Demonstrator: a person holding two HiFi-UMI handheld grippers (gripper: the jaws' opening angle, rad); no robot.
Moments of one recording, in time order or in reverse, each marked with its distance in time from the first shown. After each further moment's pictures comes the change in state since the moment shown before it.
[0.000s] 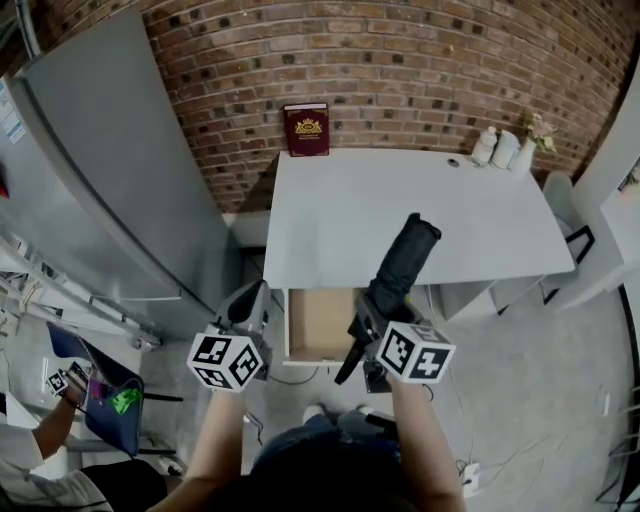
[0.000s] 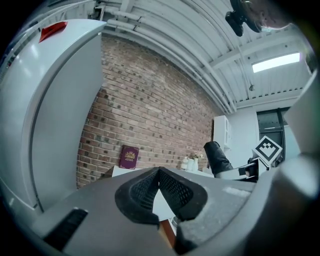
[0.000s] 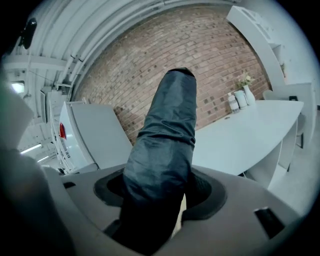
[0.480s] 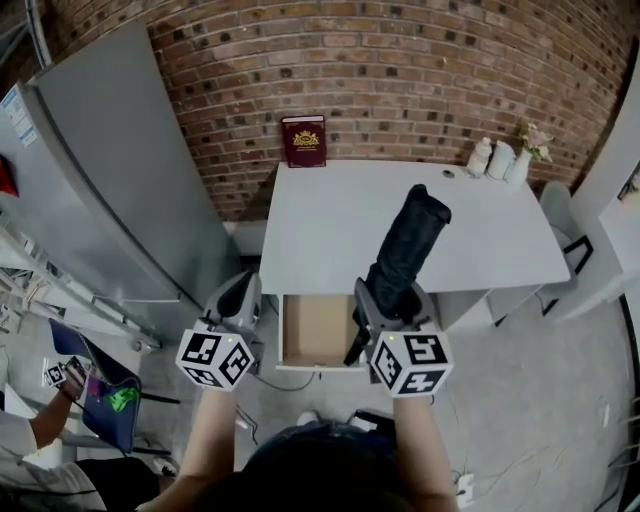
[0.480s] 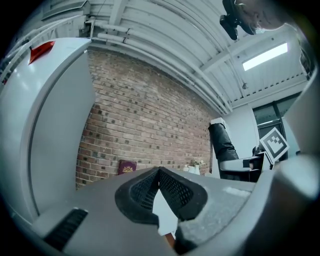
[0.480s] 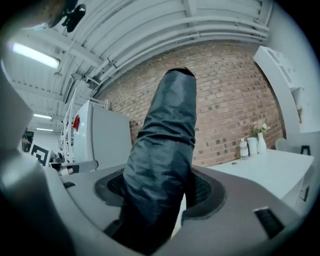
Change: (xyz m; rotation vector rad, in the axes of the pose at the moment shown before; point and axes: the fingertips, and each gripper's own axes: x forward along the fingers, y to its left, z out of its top) left arm -0.003 -0.035 0.054 0.090 -0.102 0.011; right arm -0.046 0.027 0.087 -0.340 -0.255 0.047
